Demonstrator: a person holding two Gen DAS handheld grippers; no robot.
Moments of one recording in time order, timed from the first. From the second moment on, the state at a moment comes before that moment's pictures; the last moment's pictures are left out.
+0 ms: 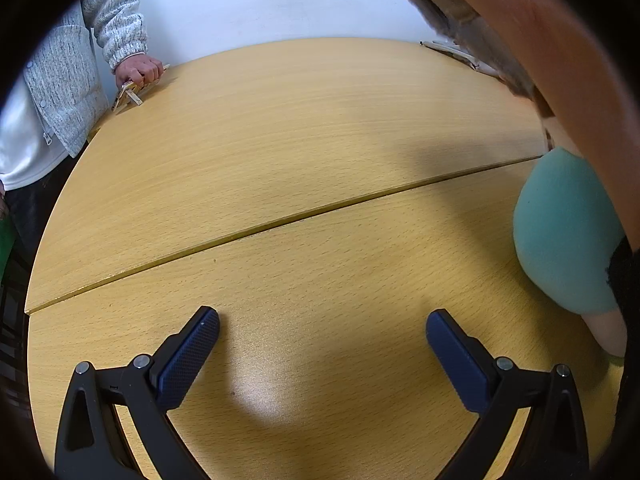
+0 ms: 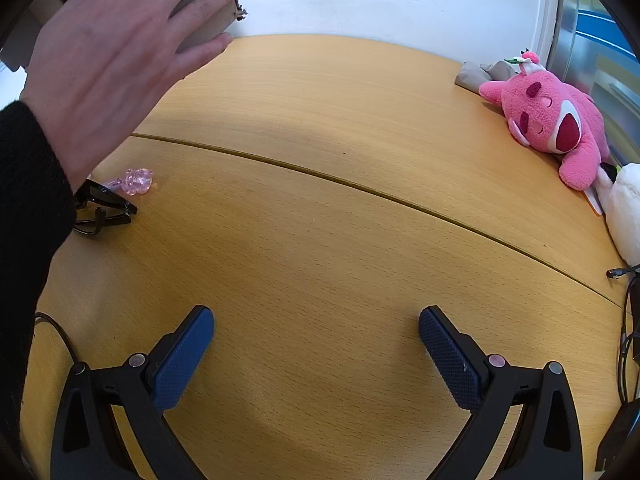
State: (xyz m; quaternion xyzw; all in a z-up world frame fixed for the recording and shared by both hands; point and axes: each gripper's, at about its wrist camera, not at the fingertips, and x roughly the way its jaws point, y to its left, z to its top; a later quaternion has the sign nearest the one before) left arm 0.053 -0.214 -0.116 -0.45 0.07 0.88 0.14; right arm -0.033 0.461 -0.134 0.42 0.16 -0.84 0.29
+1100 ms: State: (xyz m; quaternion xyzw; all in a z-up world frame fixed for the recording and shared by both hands) left arm 0.053 -0.214 -0.115 -0.45 0.07 0.88 0.14; right arm -0.033 0.461 -0.134 0.42 0.16 -0.84 0.29
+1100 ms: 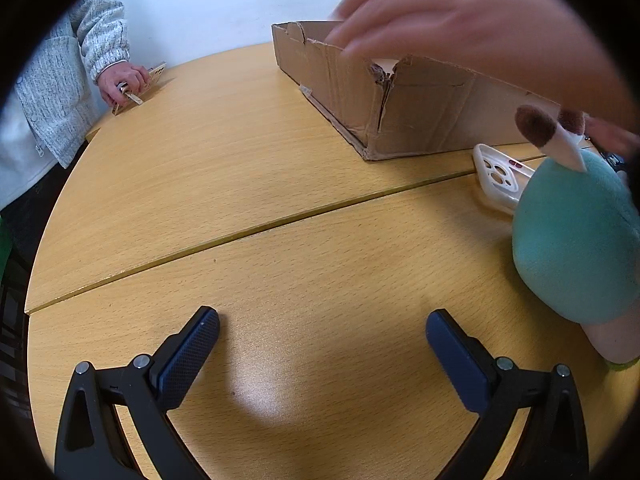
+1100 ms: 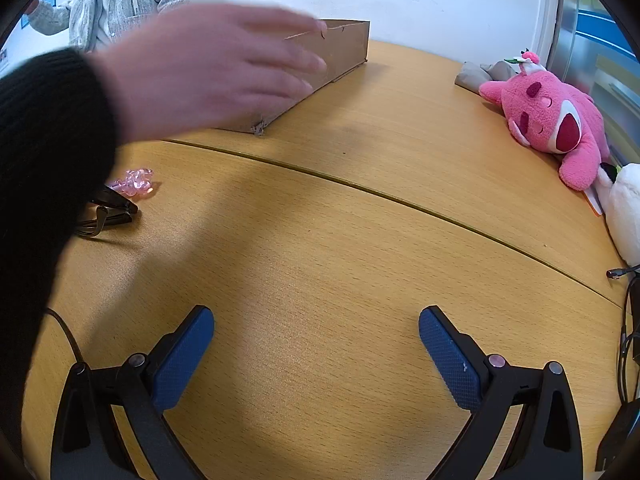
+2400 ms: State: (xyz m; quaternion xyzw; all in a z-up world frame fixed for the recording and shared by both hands) left arm 0.056 -0.195 -0.116 -0.45 0.04 0.89 0.08; right arm -0.027 0.430 -0.133 0.43 0.12 -0.87 0.22
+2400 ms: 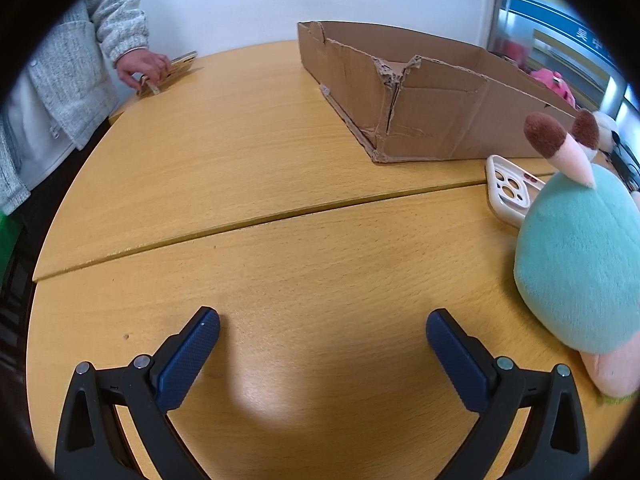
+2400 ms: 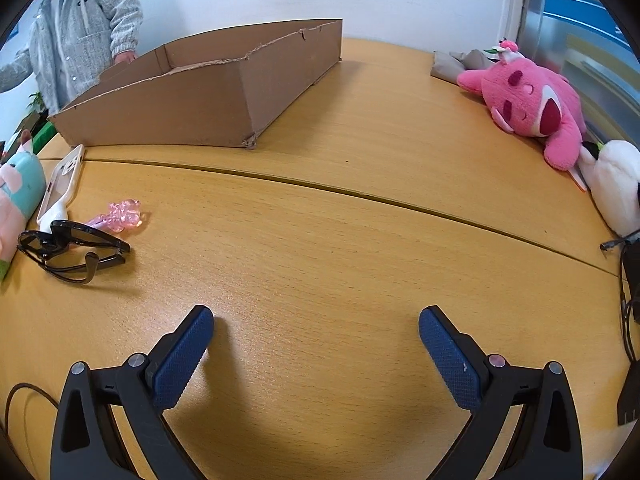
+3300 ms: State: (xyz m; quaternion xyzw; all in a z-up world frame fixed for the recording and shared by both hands) left arm 0.123 -0.082 -0.032 -0.40 -0.04 0.89 0.19; right arm 0.106 0.232 -0.002 0.29 0.07 -0.85 0.44
